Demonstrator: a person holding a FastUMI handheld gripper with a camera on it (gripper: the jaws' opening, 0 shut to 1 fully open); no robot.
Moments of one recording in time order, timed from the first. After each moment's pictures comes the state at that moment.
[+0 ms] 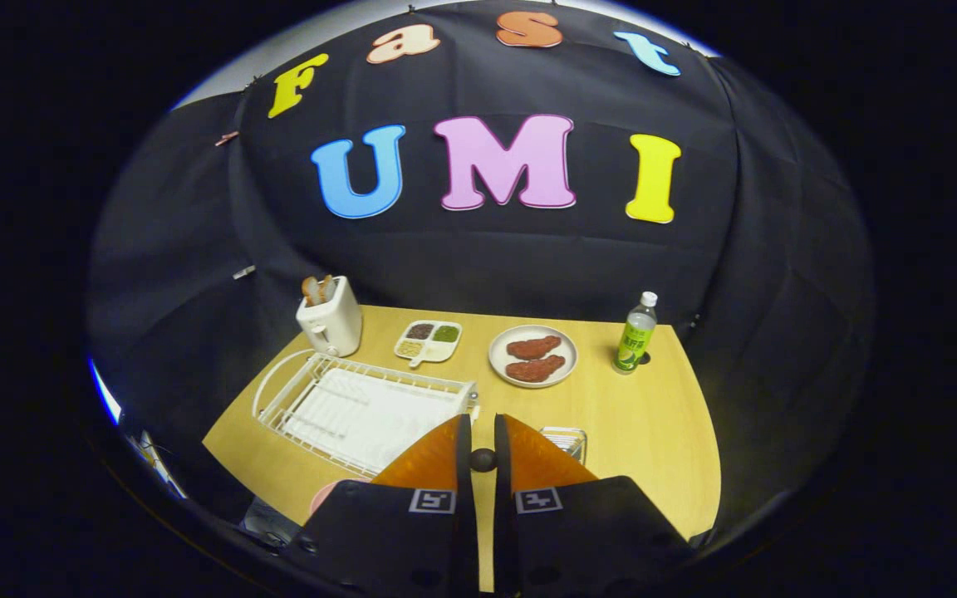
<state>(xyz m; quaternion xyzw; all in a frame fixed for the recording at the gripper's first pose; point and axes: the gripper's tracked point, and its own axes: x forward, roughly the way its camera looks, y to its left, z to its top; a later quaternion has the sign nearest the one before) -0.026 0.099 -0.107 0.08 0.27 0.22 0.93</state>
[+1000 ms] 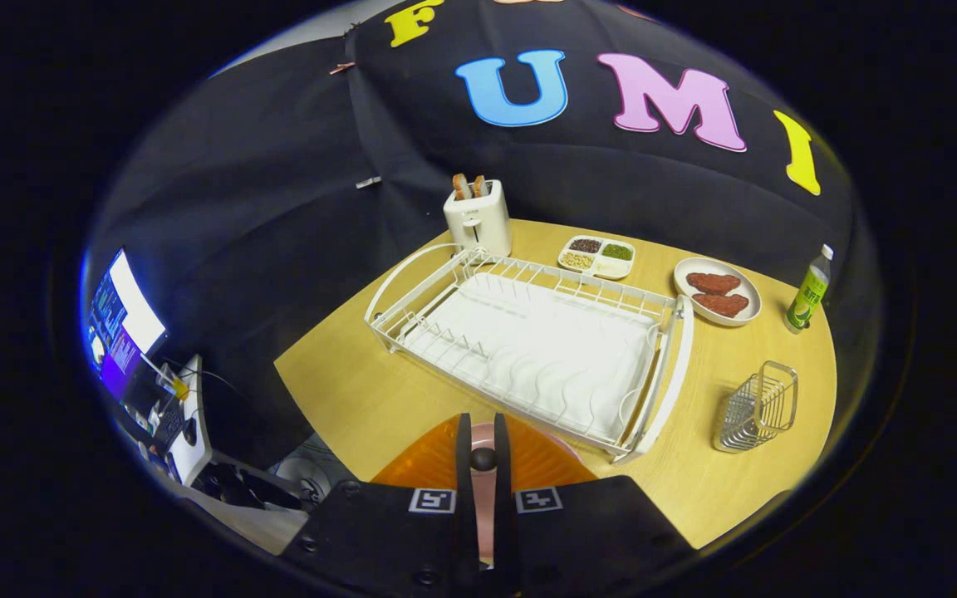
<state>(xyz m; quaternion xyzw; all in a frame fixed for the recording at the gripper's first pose) -0.140 0.291 -0.225 0.04 0.32 0.41 0.85</state>
